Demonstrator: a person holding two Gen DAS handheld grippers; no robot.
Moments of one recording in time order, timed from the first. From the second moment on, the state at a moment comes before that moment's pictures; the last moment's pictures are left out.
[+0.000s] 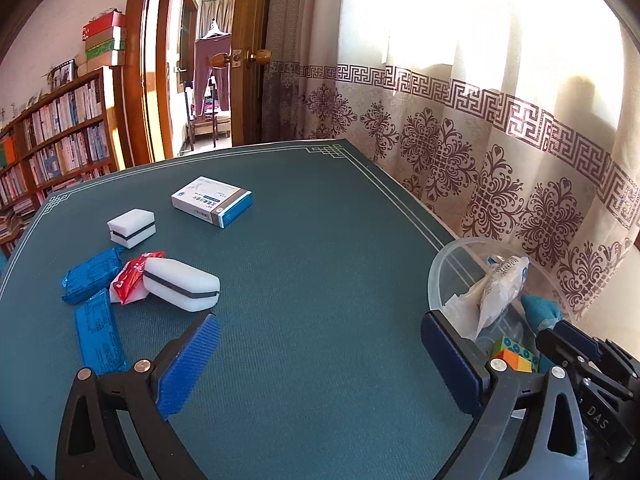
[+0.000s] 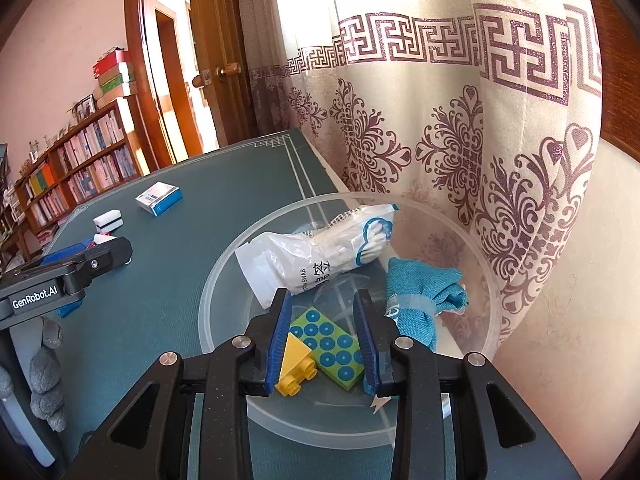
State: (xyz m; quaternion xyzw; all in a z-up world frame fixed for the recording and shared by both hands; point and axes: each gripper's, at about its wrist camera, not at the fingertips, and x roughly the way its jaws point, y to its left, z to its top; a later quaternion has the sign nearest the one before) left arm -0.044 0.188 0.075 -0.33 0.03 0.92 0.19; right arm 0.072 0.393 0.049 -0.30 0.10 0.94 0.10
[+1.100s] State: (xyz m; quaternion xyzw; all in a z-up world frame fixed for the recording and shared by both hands) left arm -0.103 0.042 0.040 -0.38 -0.04 0.92 -0.04; right arm 0.045 0.311 0.047 -0.32 0.03 0.95 0.00
